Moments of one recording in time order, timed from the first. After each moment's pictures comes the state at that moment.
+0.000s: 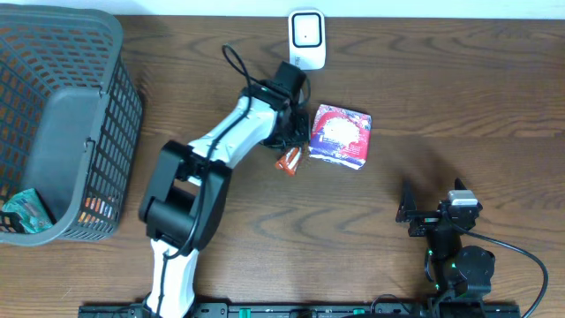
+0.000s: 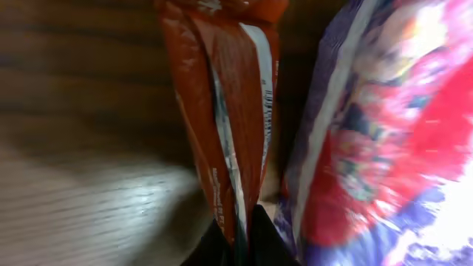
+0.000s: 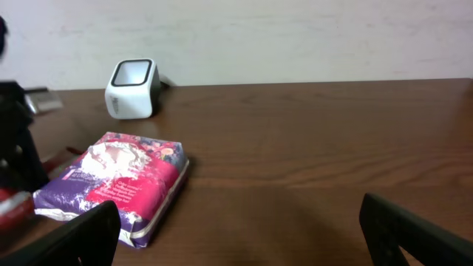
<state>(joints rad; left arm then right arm) -0.49 2.13 1.56 -0.73 0.28 -0.51 0.00 0.05 0.01 -0.07 -0.04 0.05</state>
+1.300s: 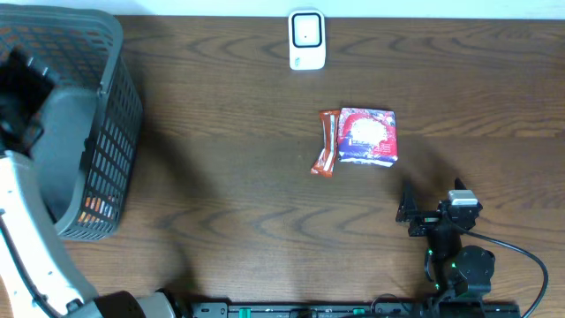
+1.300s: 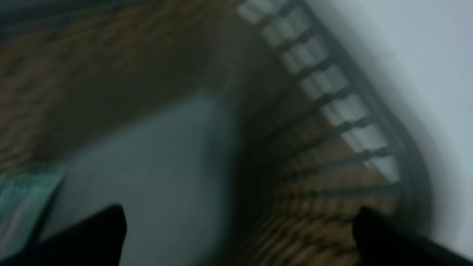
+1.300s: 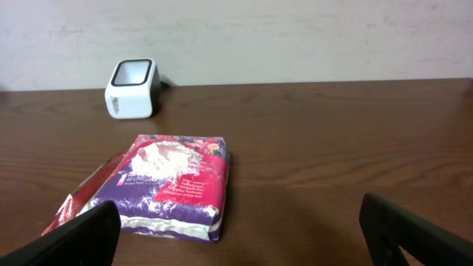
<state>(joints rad) 0.51 1.46 1.61 -0.83 0.04 -0.46 0.00 0.05 0.01 -0.07 -0.04 0.05</state>
